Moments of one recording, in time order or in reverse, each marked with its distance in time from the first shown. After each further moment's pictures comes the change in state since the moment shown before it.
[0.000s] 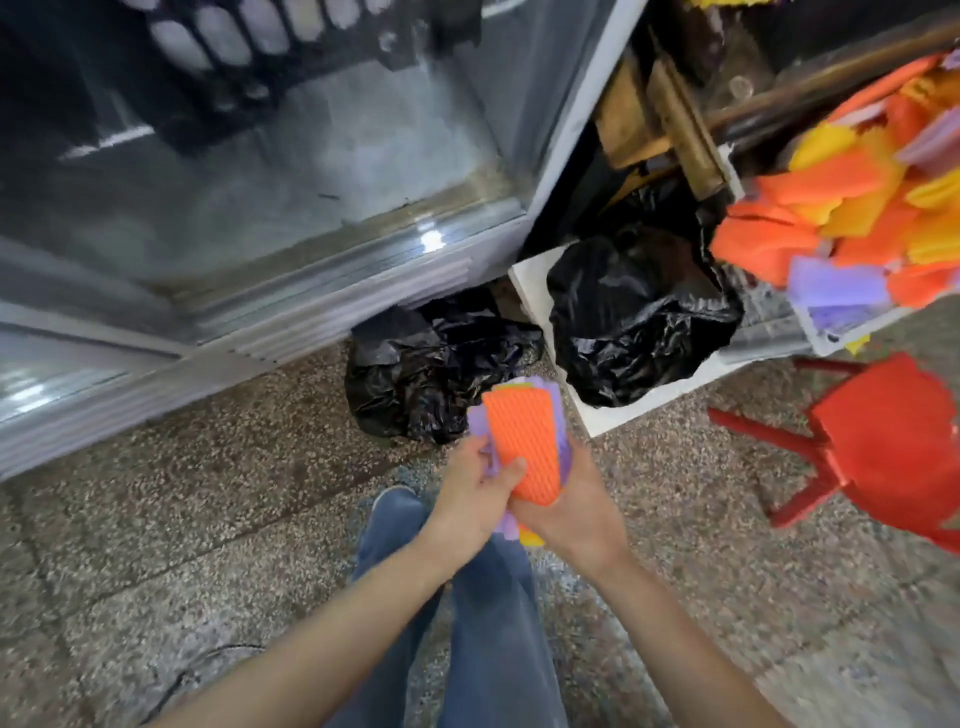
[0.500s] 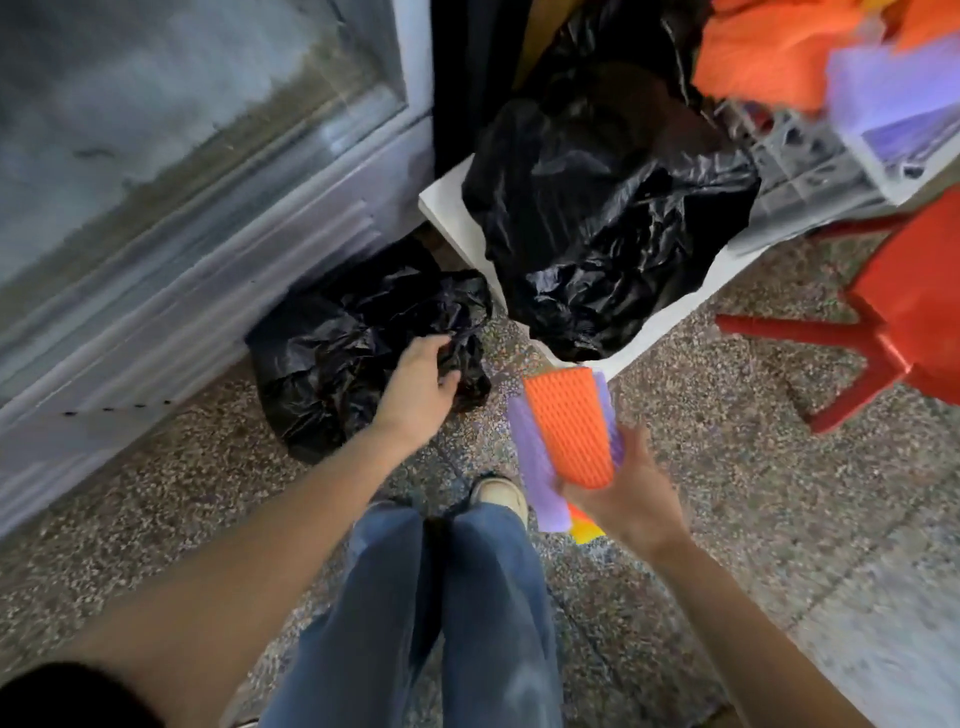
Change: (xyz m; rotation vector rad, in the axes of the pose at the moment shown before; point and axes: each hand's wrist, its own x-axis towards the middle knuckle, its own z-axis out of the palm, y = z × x) left_hand 0.246 -0.097 0.011 0.924 -0.052 0.358; right_hand 0.106 0.146 0.012 -0.005 0.084 0.241
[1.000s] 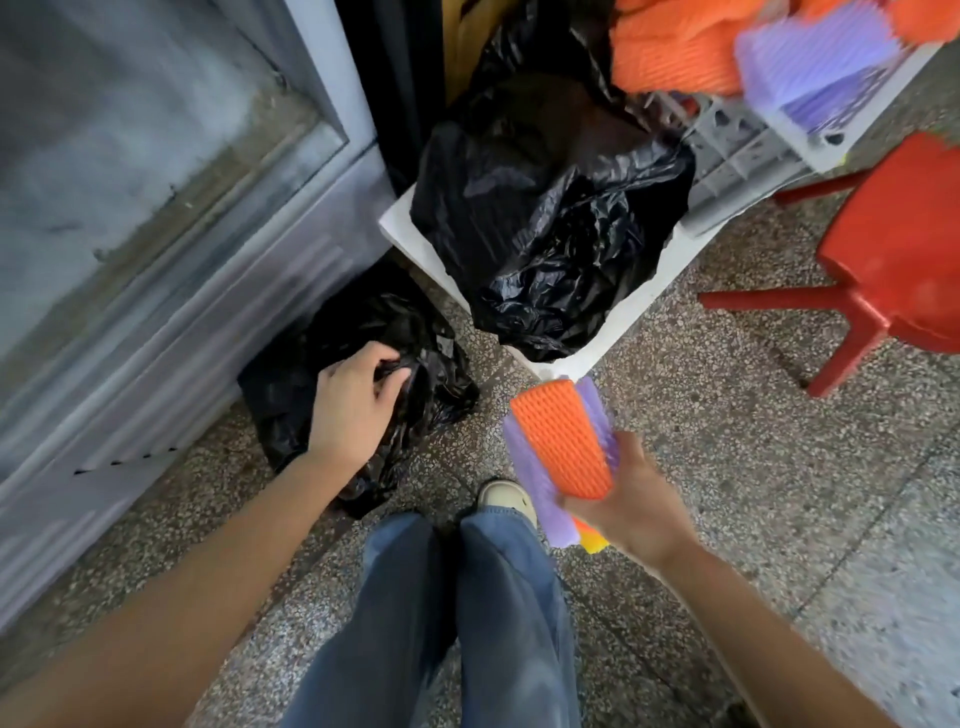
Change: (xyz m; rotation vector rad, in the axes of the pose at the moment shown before) left_hand -0.017 0.011 -0.051 0.216 0.195 0.193; right_hand -0.020 0.012 -0.017 -0.016 -0.050 -0.010
